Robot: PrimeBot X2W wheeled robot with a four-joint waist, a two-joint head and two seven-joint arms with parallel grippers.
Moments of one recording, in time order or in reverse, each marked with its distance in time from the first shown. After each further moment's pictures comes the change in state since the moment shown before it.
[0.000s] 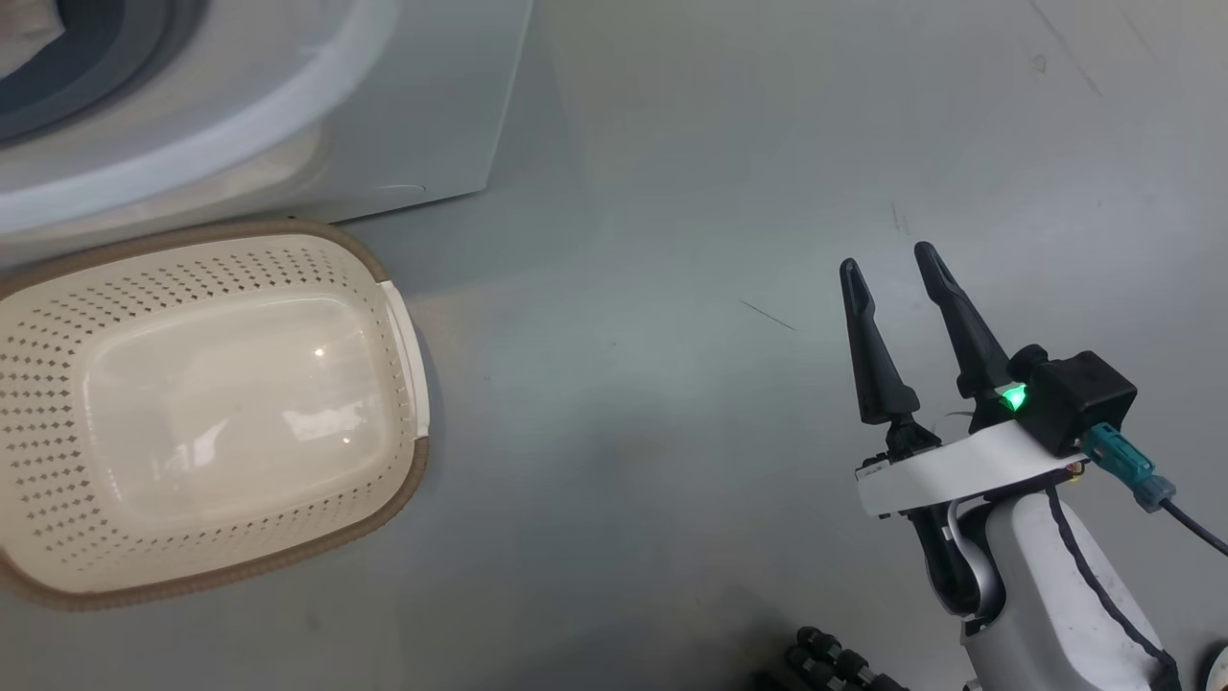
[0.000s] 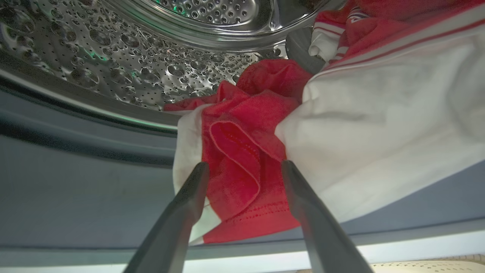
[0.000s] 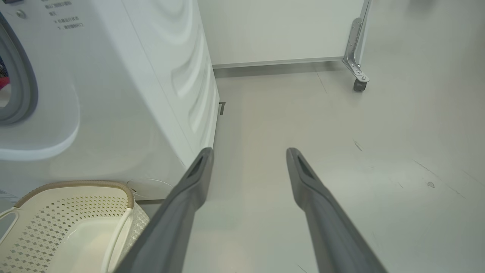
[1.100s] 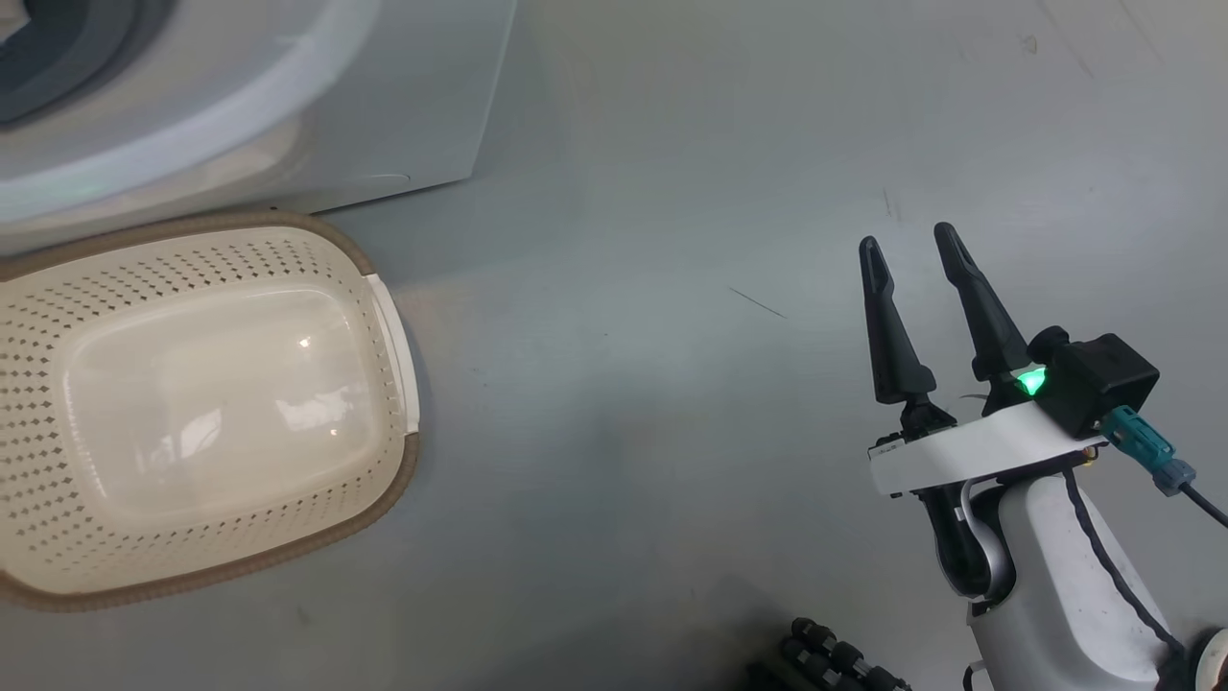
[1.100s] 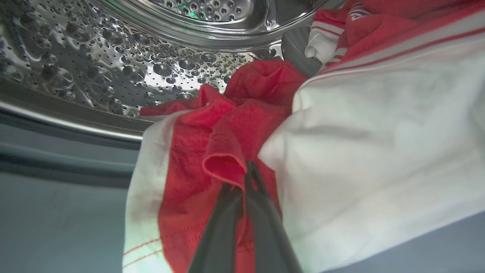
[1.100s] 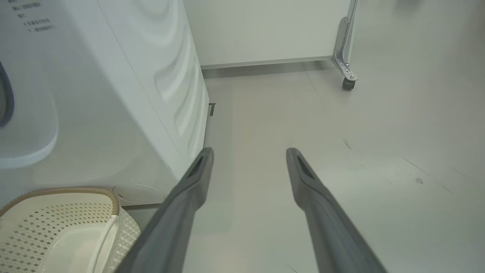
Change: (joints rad) left arm -0.124 -0.024 -0.023 0.161 0.025 0.021 -0.076; right arm -0.027 0.016 -0.050 0.021 -0.002 0.017 0.000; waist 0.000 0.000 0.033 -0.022
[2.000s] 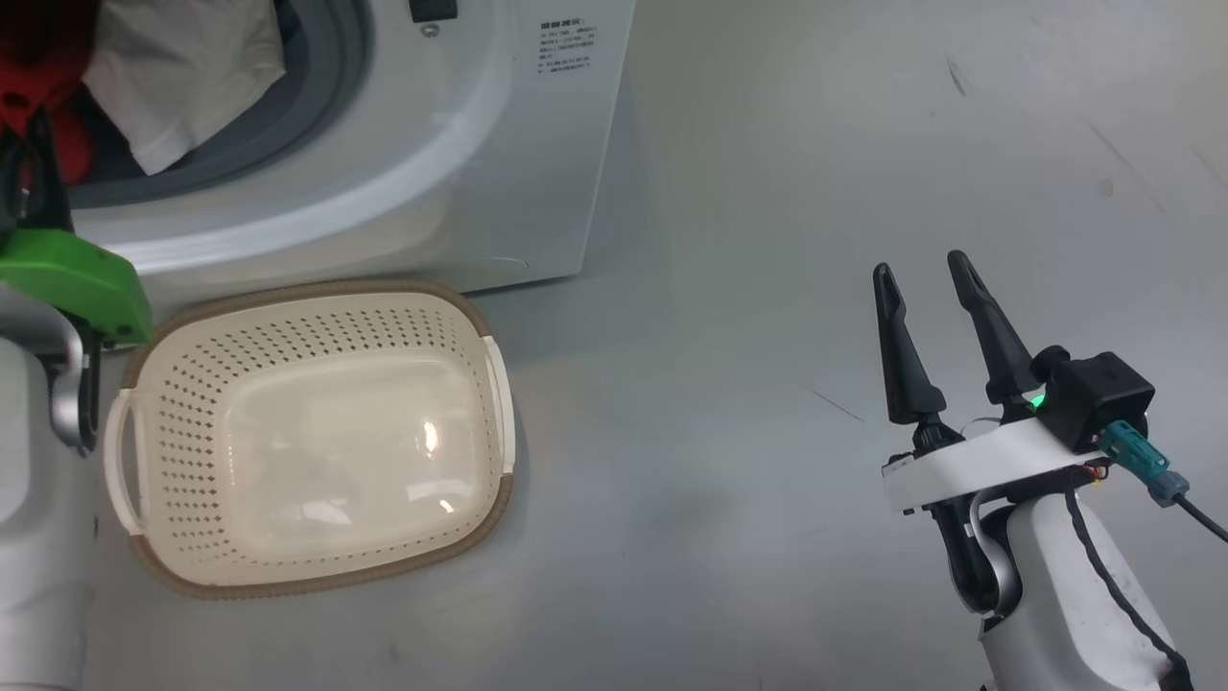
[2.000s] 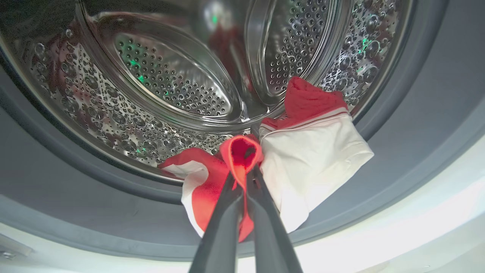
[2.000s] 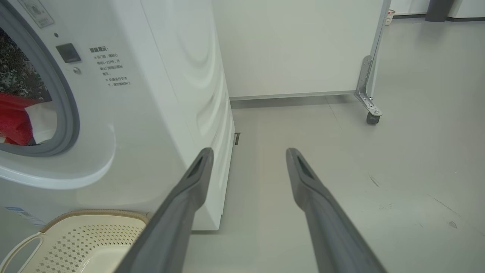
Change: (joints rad) left arm 0.145 -0.175 -0.061 0.044 -0.049 -0.087 -0.405; right arm 0.018 0.000 -0.038 0.048 -0.047 0.010 0.000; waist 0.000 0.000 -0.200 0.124
